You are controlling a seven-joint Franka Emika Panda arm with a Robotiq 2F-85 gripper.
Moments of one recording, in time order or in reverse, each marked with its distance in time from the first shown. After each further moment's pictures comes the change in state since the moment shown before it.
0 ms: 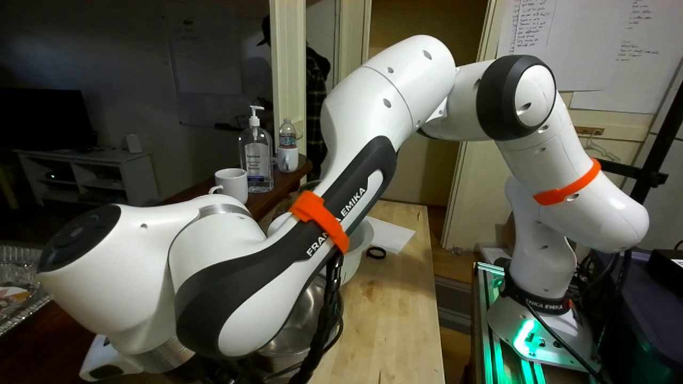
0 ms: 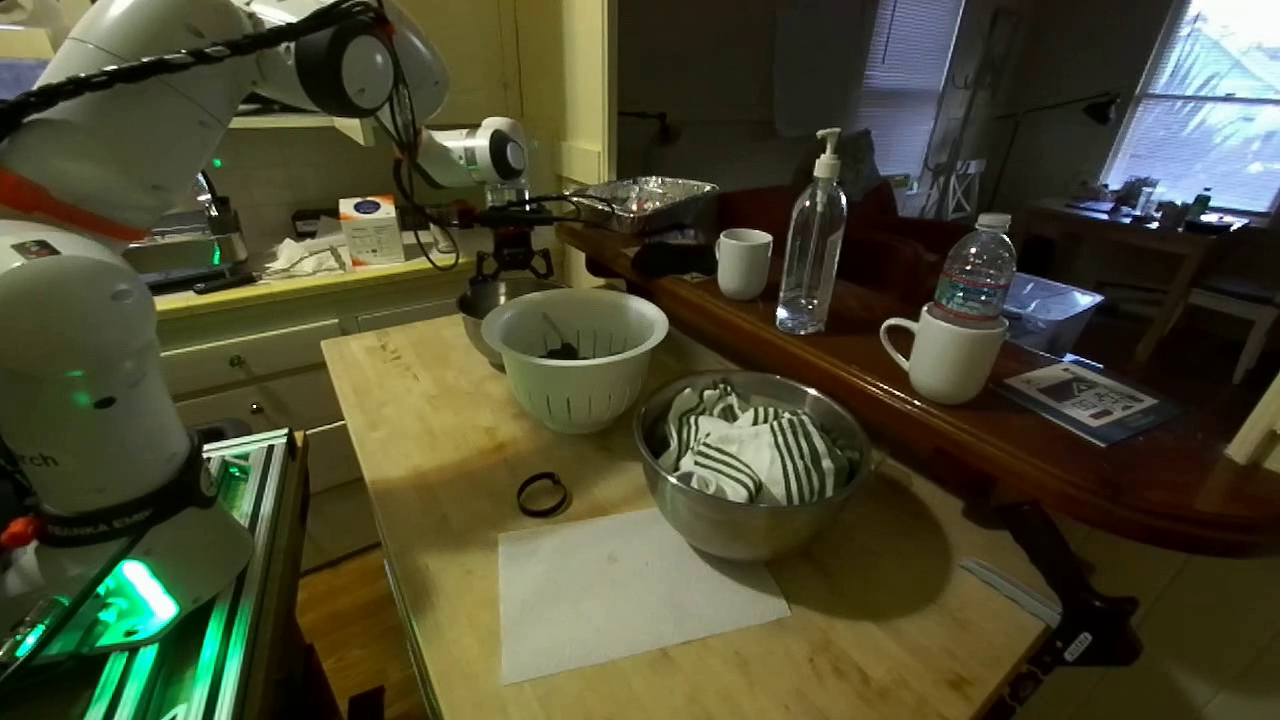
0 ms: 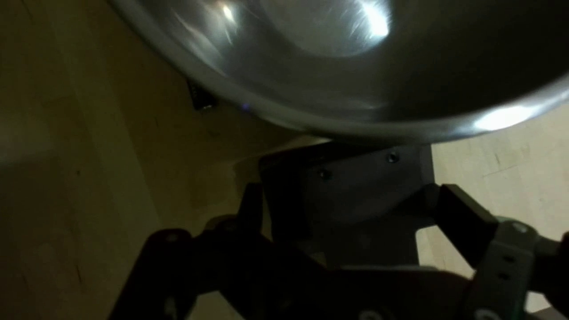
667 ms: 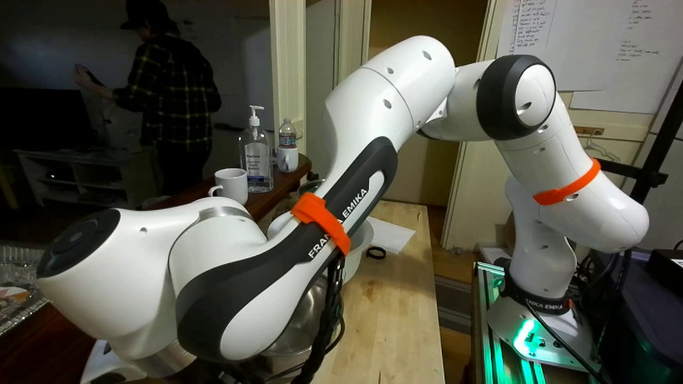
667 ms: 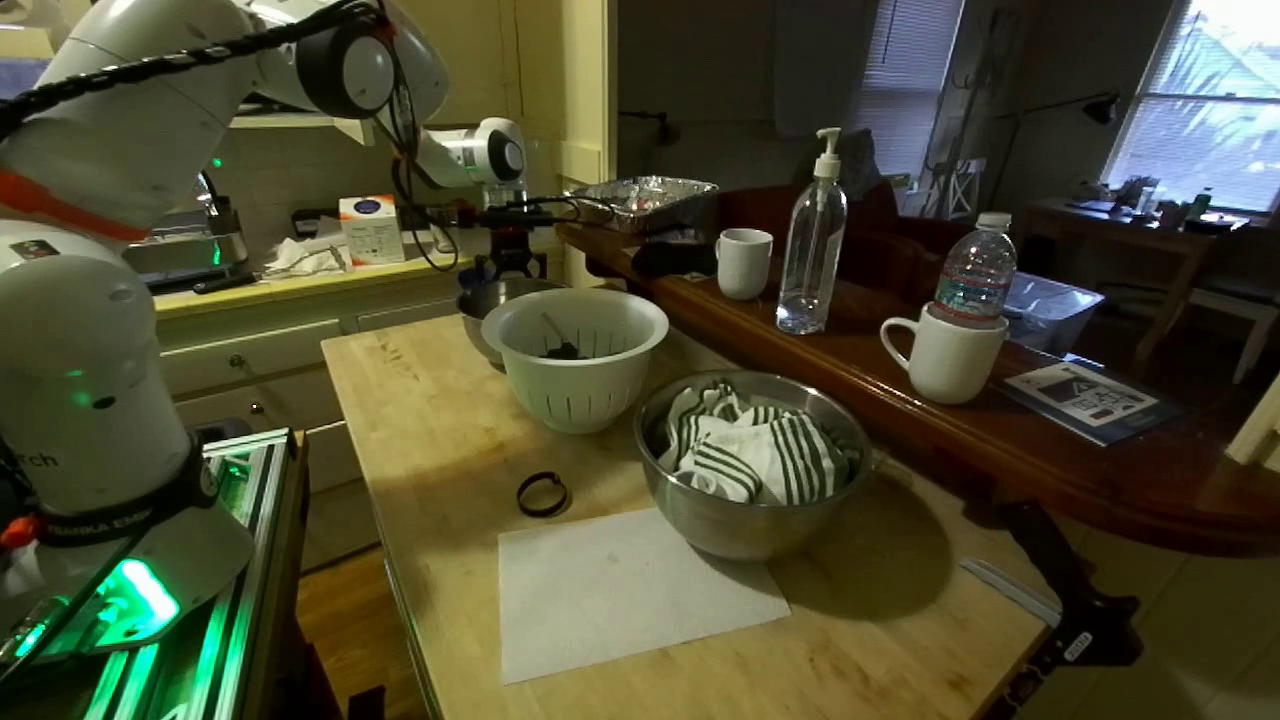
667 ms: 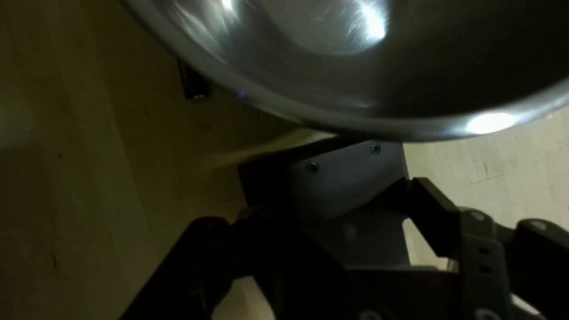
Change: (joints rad) arm -0.005 0.002 0.013 -0.002 0.000 -0.007 -0.060
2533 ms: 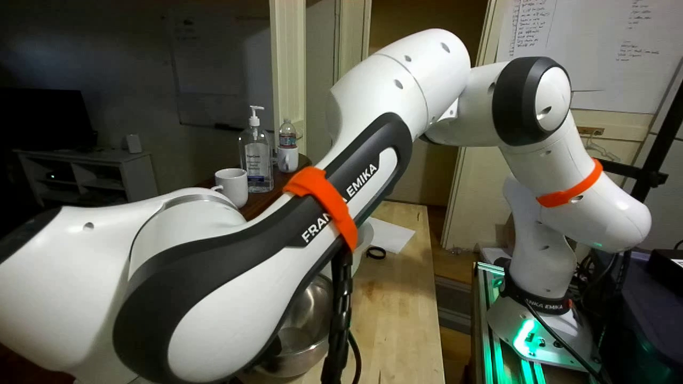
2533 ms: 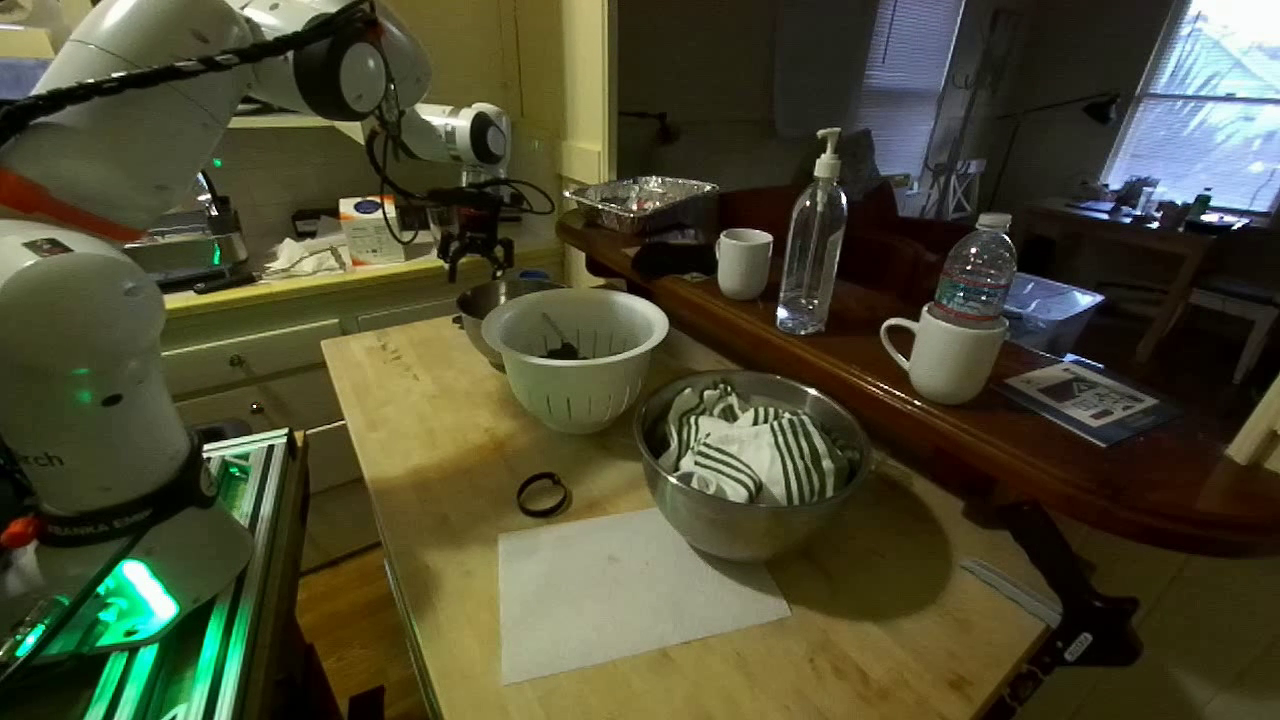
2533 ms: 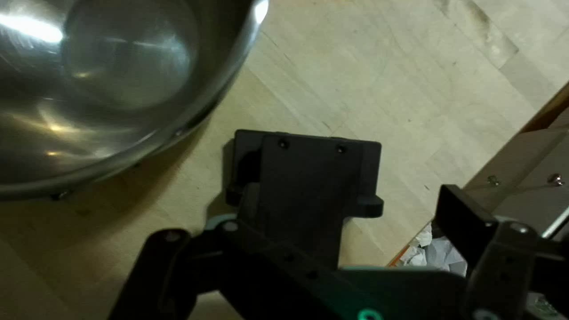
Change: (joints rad) arm 0.071 0.014 0.011 0.107 0.187 -0.207 0.486
